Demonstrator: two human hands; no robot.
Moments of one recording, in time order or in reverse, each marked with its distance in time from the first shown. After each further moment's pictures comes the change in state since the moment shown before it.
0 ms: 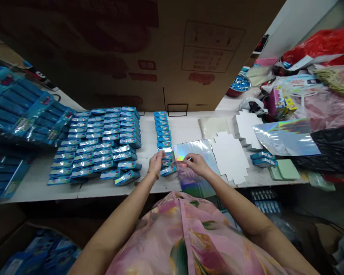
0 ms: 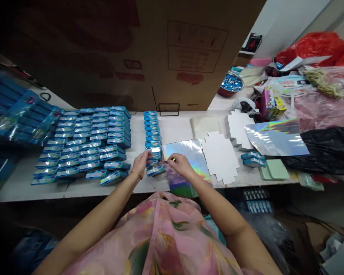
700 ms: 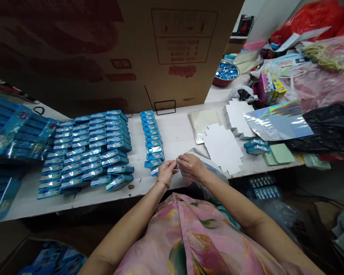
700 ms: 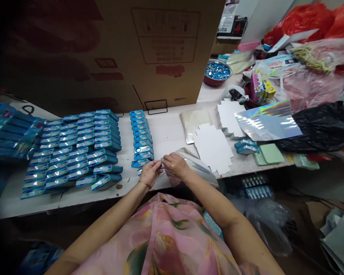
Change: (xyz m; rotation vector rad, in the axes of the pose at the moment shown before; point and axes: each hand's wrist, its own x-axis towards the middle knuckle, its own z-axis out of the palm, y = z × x) left_hand -0.070 -0.006 0.071 -0.137 -0.178 -0.235; right_hand -0.020 0.054 -0.012 -0.810 0.021 -0.613
